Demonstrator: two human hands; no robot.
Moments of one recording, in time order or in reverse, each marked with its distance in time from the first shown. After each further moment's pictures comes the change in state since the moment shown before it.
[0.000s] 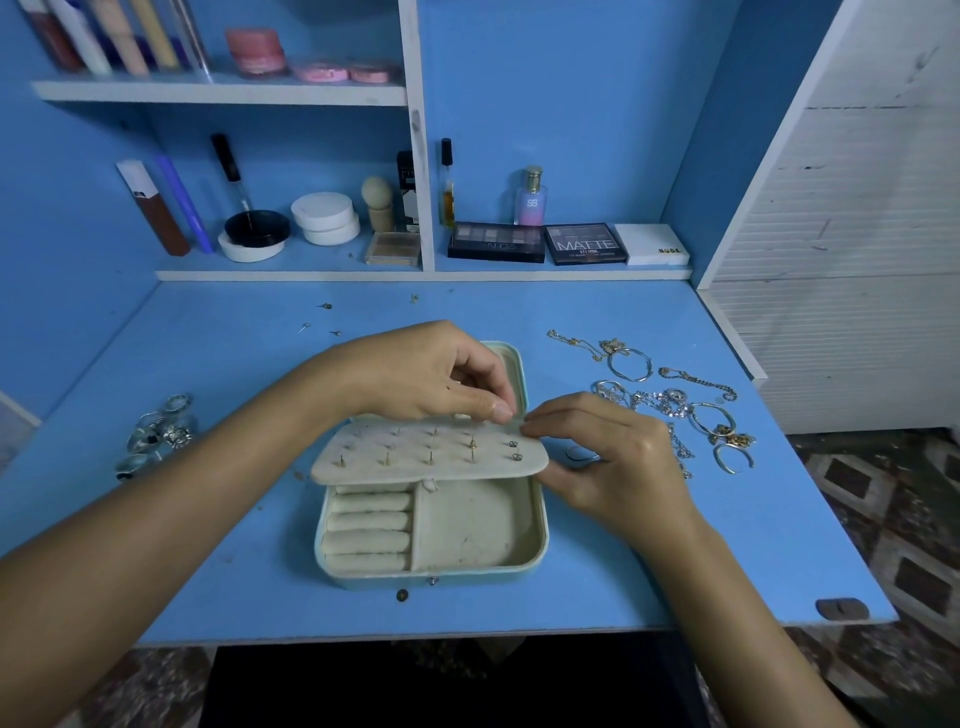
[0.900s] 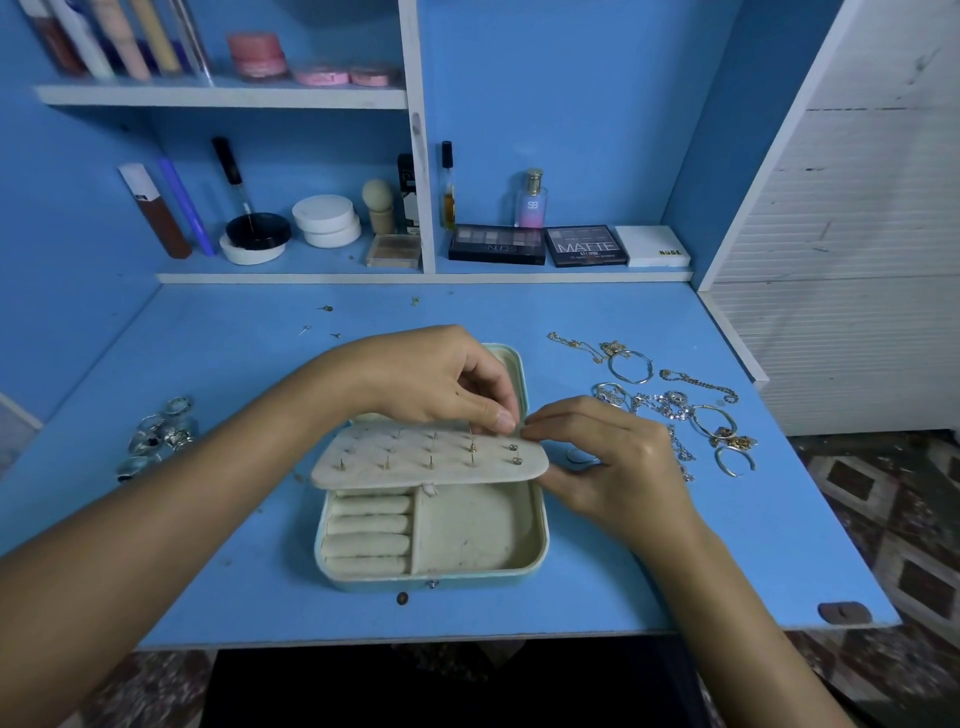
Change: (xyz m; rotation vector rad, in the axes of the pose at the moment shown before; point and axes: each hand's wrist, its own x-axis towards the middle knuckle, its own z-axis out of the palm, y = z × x) left_hand 0.005 0.007 -0.002 0.049 -0.080 -0.032; right_hand 0.001 -0.002 0.000 0.002 -0.005 -0.007
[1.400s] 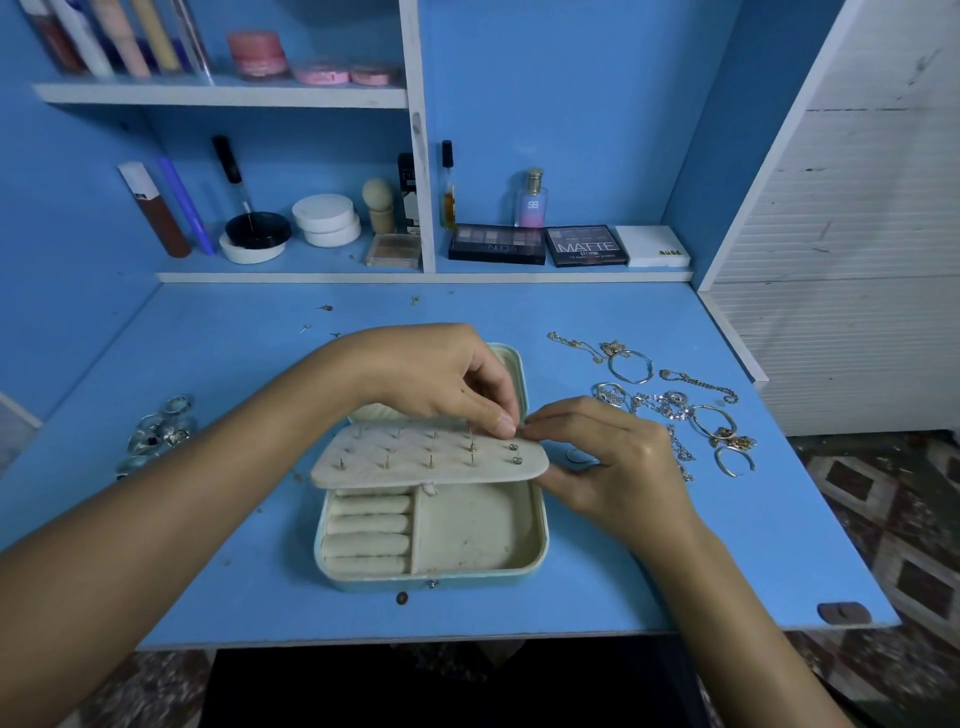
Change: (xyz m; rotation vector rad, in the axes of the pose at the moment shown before) left_hand 0.004 0.004 -0.004 0.081 -0.056 -0.020; right_hand 0.000 0.000 0.000 -0.012 -0.001 0.005
